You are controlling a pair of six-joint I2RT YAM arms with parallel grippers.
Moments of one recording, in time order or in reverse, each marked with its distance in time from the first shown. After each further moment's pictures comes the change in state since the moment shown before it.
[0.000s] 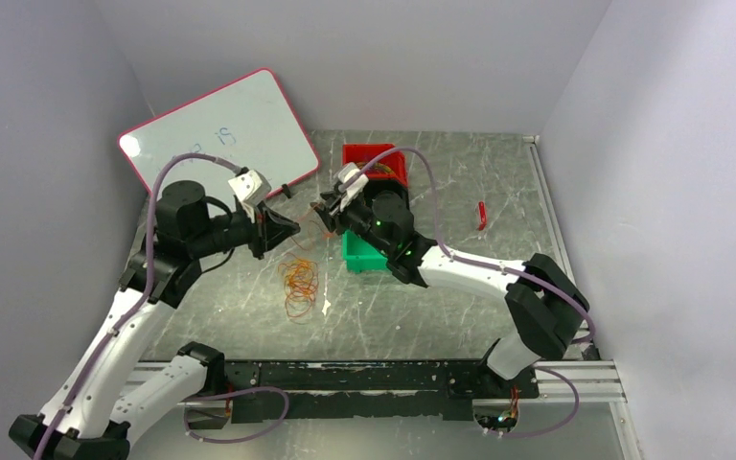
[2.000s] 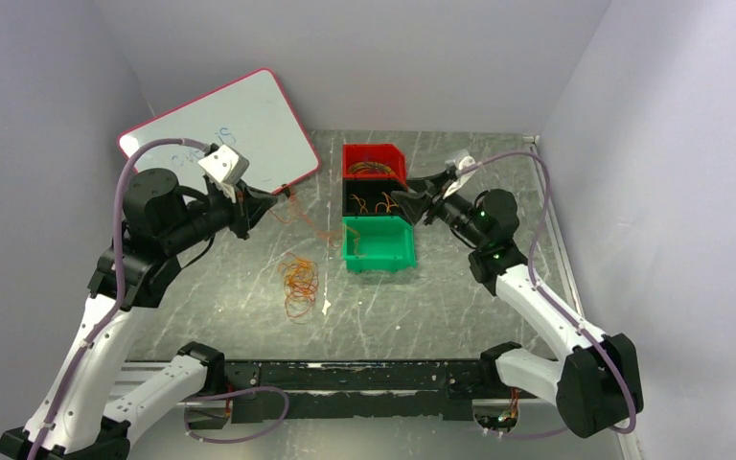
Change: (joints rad) left arm 0.000 -0.005 0.233 -0.137 -0.256 0.017; right arm -0.531 -0.461 -0.260 -0.129 -0.426 0.192
